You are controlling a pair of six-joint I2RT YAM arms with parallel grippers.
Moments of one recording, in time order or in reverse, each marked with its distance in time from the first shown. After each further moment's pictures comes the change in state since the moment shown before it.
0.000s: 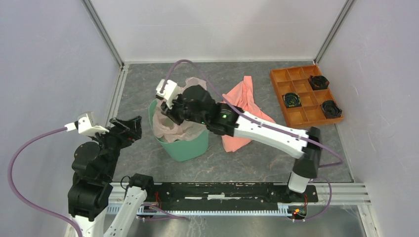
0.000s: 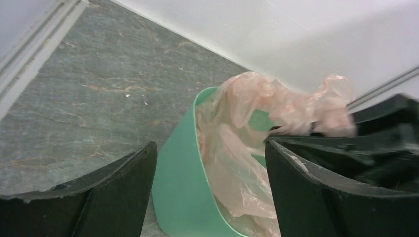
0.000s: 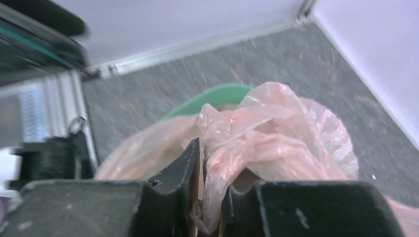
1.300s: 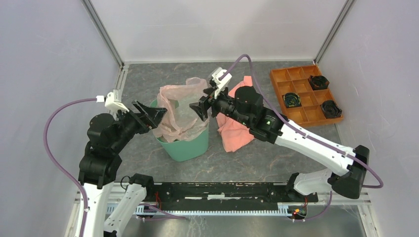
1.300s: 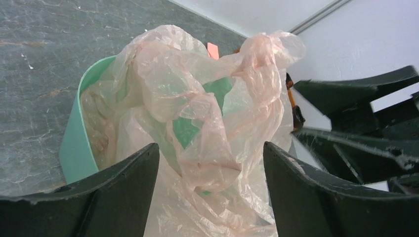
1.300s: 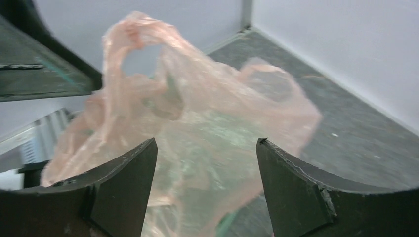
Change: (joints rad) left arm 0.000 0.221 -0.017 0.131 0.407 -0.146; right arm -0.159 -0.454 -0.477 0.286 -0.035 0.188
